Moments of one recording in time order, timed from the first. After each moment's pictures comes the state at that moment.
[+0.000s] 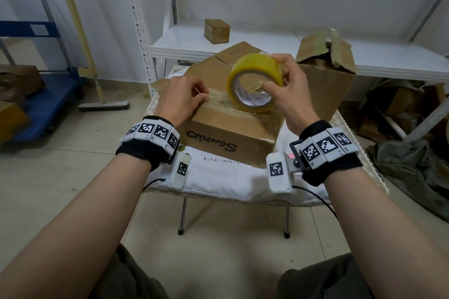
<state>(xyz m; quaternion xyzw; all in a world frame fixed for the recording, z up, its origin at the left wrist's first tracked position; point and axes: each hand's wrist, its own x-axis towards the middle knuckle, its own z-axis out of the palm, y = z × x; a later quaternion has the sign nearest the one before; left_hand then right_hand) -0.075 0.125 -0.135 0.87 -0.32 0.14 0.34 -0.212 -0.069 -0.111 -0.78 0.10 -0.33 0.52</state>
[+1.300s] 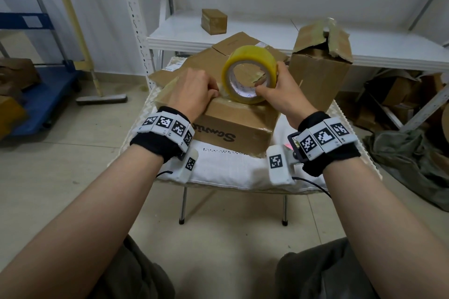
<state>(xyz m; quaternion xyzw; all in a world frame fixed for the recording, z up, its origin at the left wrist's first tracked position) -0.101 0.102 -0.125 0.89 -0.36 0.13 0.26 -0.216 -0.067 -0.113 -0.84 0.17 -0.19 0.48</state>
